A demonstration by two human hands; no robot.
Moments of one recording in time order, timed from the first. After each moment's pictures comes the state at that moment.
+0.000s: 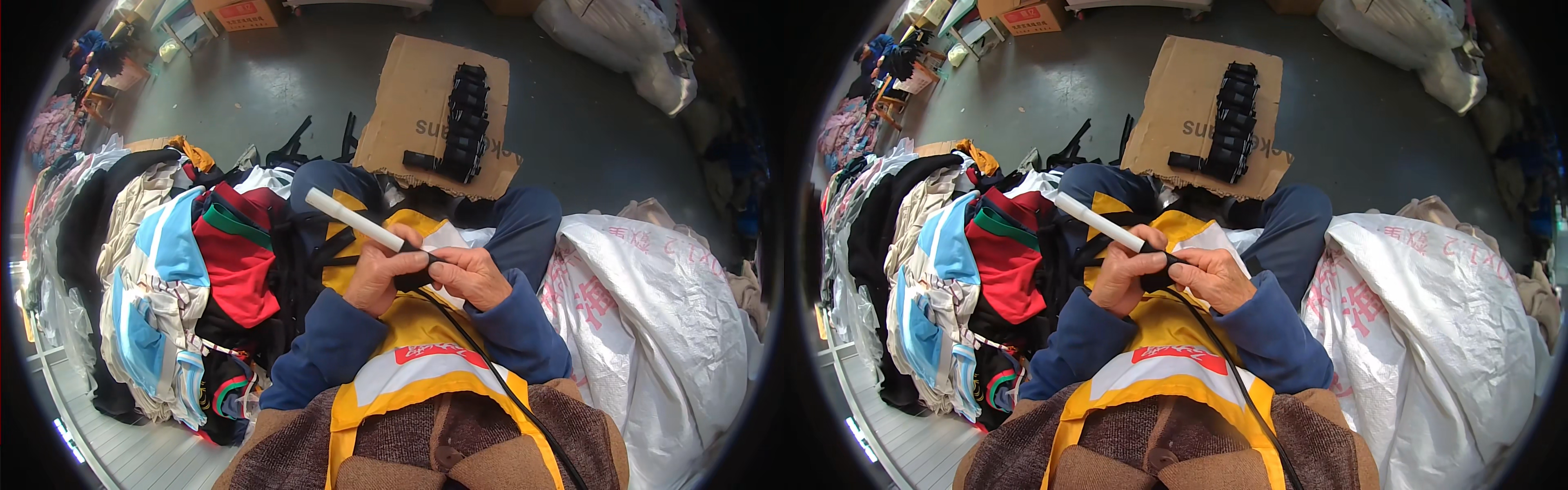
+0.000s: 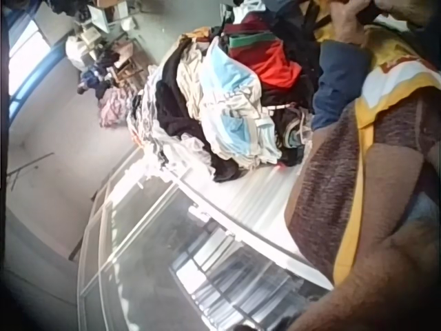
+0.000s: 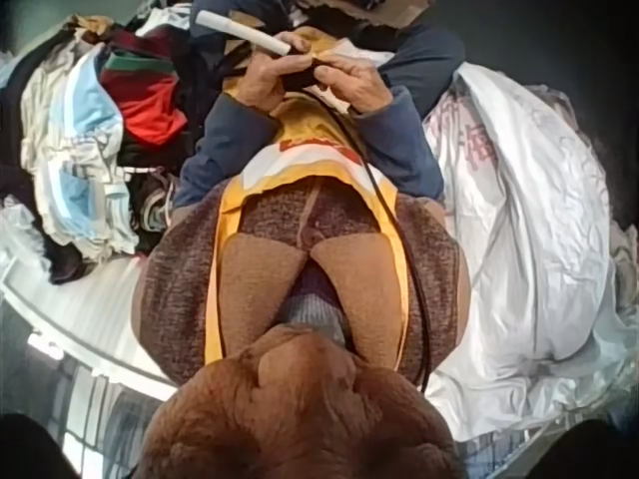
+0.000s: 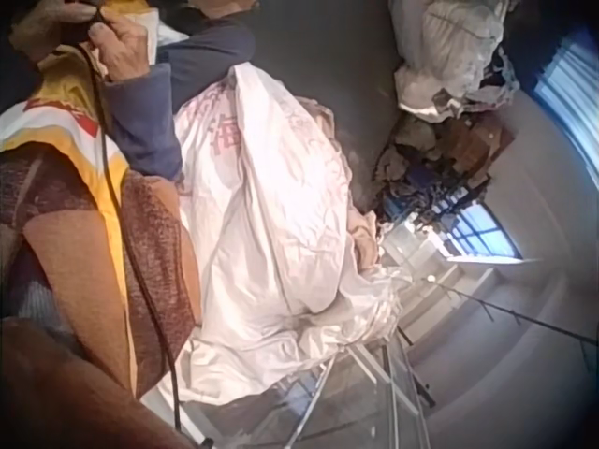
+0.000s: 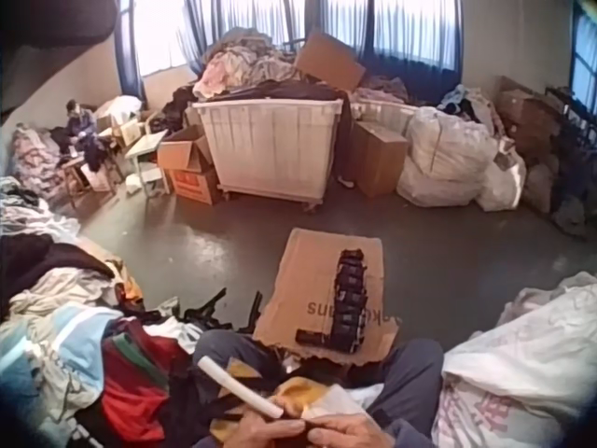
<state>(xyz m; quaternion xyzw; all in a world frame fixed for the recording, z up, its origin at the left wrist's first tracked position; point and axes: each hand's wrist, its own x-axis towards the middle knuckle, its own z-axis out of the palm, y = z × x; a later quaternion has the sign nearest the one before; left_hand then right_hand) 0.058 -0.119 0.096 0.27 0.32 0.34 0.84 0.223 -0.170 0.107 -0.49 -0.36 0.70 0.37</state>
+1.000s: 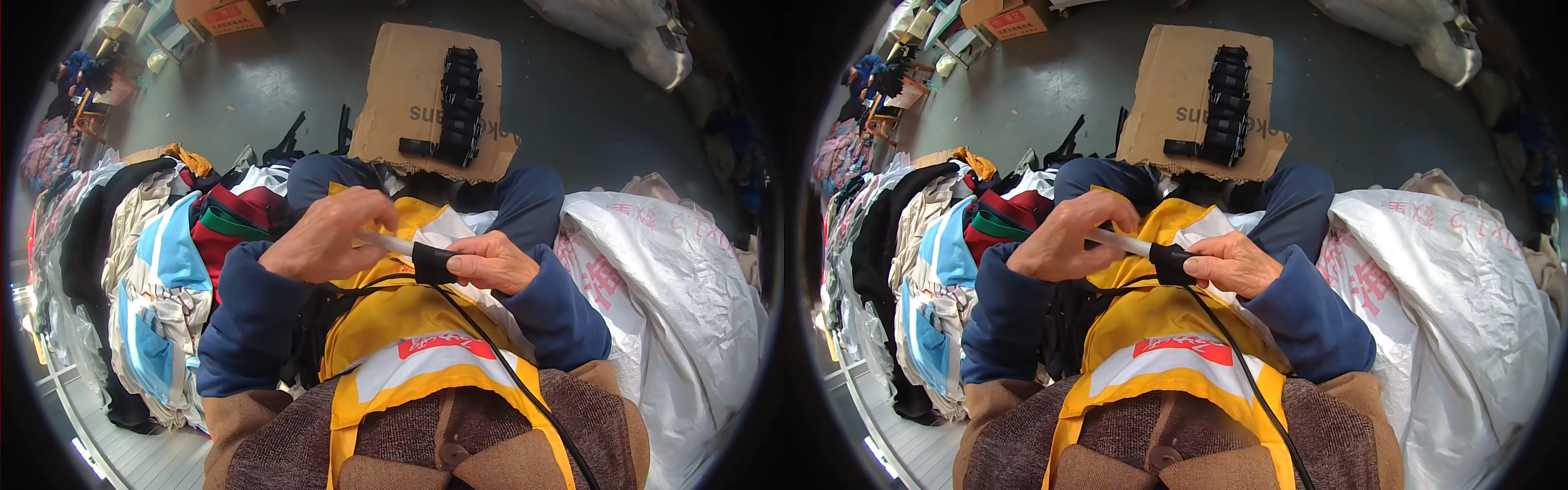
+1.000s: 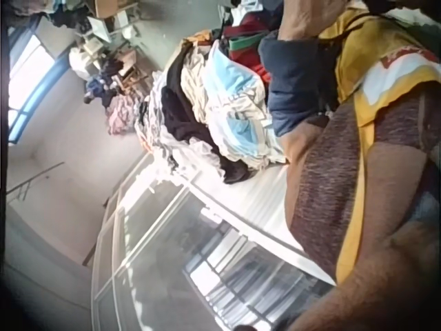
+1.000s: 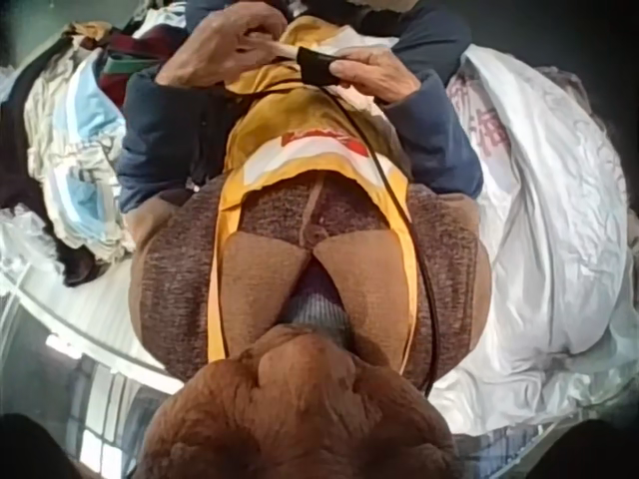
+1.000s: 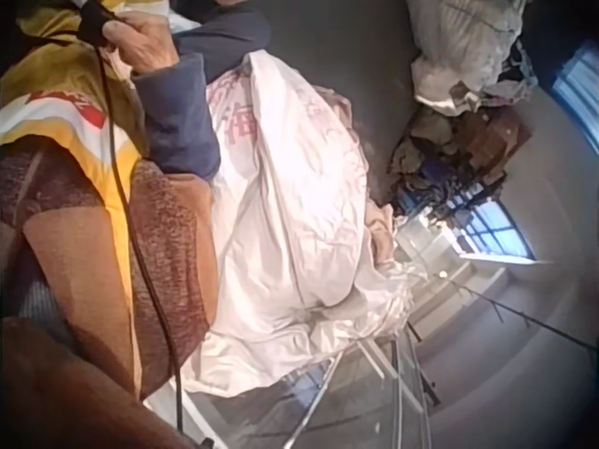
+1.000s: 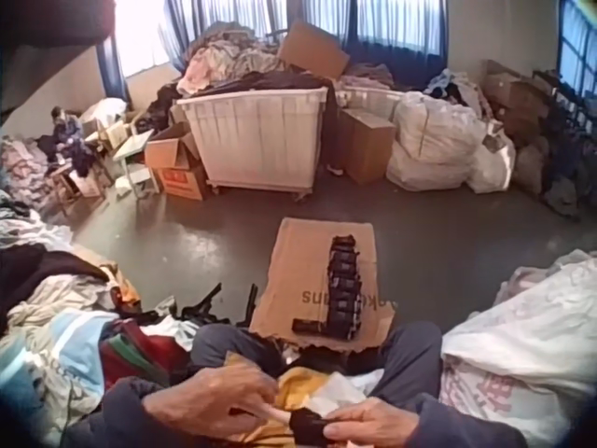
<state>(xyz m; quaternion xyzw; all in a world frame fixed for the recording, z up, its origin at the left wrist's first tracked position) 0.019 -0.053 0.153 0.86 0.24 0.10 0.43 0.248 -0.166 0.129 -0.49 -0.36 0.76 0.24</state>
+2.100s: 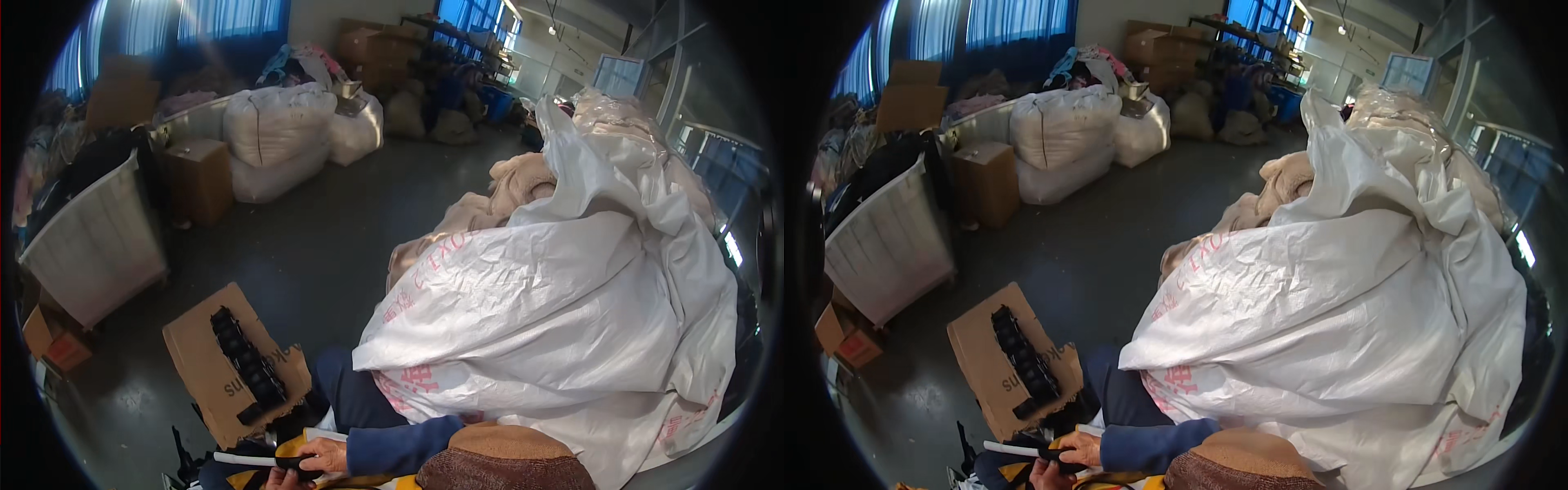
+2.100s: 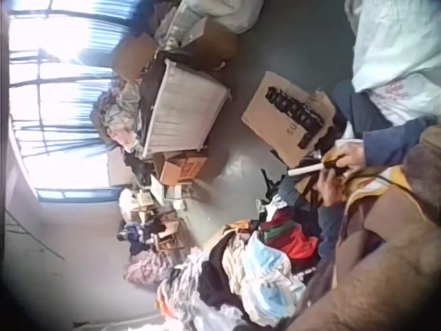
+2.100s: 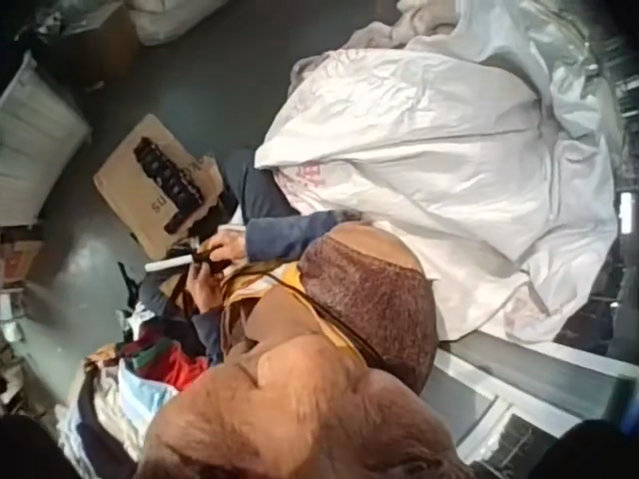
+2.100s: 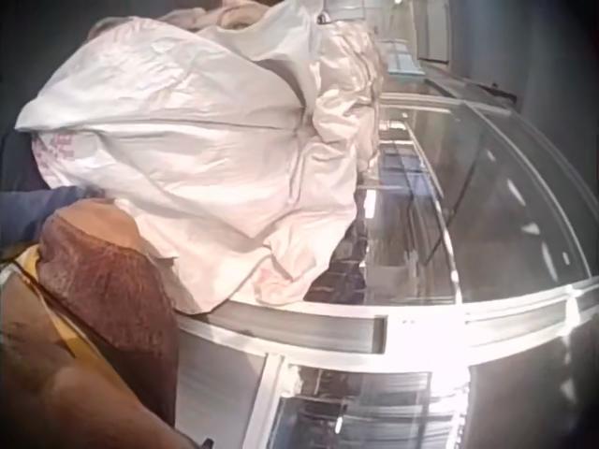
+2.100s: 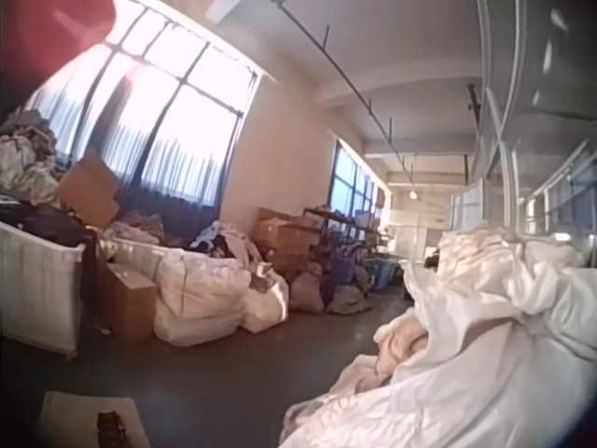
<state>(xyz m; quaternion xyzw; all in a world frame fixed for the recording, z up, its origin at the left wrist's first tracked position) 0.062 -0.113 0.051 0.36 0.44 0.20 0.80 0.232 -0.184 0.104 -0.55 -0.39 0.60 0.43</state>
